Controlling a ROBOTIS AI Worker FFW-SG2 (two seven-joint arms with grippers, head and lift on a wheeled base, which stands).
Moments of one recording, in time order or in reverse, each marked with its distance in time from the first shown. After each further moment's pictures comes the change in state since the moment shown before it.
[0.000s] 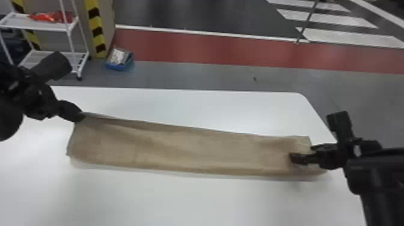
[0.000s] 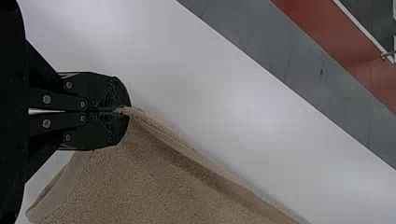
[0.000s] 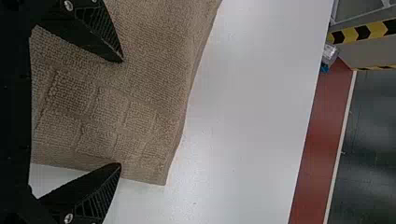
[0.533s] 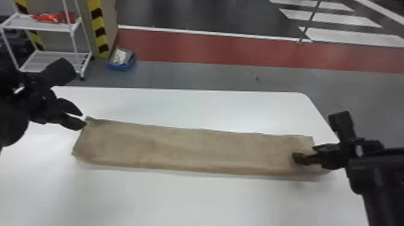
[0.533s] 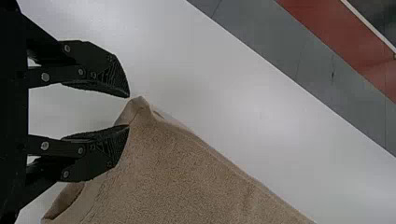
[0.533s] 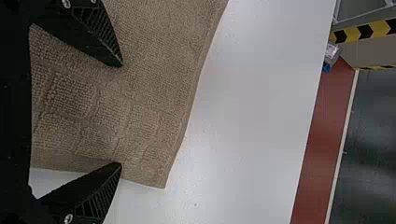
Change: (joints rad) left arm 0.020 0.002 -0.008 -0.001 -0.028 -0.003 0.032; right arm -0.009 -0.001 0.006 0.018 0.002 -0.002 -0.008
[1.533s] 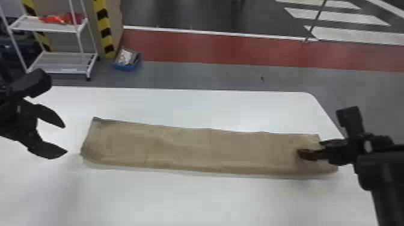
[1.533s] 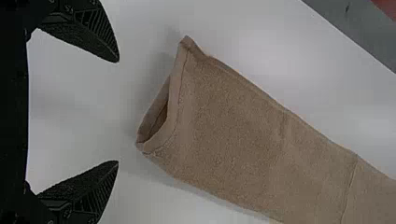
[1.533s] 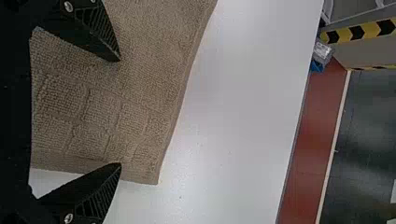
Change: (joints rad) left arm 0.091 0.107 0.084 -0.086 0.055 -0.120 -0.315; right arm -0.028 -0.010 0.001 0.016 -0.012 -0.017 -0.002
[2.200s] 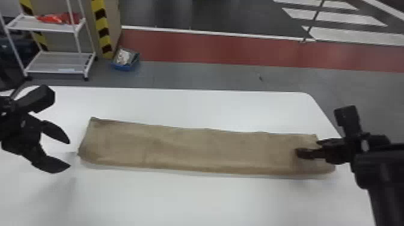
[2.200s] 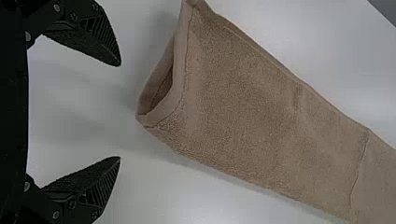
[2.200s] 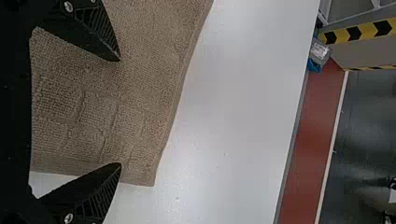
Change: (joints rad) left arm 0.018 0.003 -0.024 0.082 0.041 -0.053 0.000; right arm -0.004 0.001 0.001 -0.002 -0.004 0.008 0.003
